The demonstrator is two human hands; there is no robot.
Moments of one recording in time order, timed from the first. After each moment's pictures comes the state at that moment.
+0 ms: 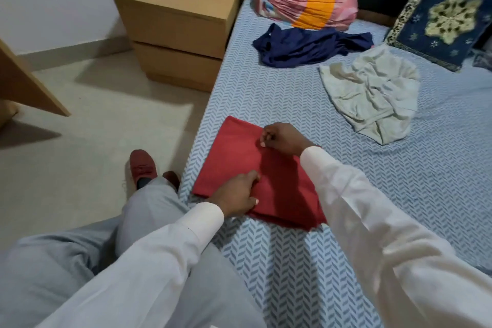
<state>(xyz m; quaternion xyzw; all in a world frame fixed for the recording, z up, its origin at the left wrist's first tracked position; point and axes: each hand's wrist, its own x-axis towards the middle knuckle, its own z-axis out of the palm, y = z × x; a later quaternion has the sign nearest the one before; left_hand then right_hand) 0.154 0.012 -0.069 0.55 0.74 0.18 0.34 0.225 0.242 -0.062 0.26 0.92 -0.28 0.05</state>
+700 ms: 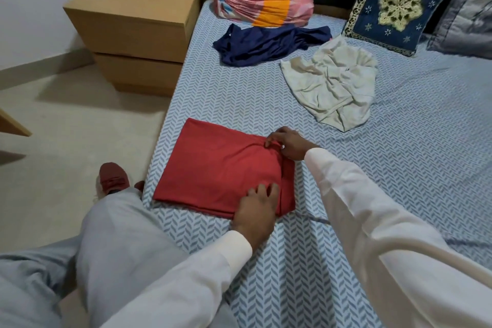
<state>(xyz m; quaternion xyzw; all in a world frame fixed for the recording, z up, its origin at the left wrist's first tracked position) 0.303 0.045 -0.083 0.65 0.76 0.01 0.09 0.351 0.299 -0.084 0.33 0.90 -0.26 0.08</state>
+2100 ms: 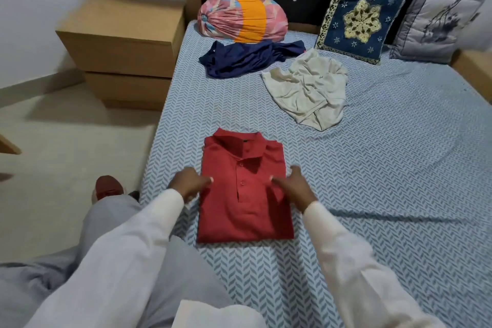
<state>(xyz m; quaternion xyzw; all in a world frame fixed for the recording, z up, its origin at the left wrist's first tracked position) 0.159 0.022 -0.042 0.29 0.83 0.21 0.44 0.433 0.172 -0.104 0.63 0.60 -0.47 -0.12</state>
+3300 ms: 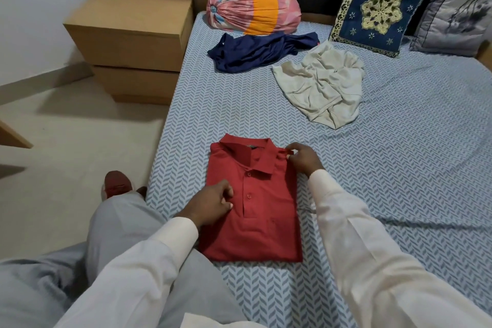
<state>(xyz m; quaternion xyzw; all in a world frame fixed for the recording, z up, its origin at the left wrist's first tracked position) 0.191 0.003 -0.075 0.54 0.73 0.19 0.36 0.396 0.237 -0.071 0.58 0.73 -0.35 -0.08</state>
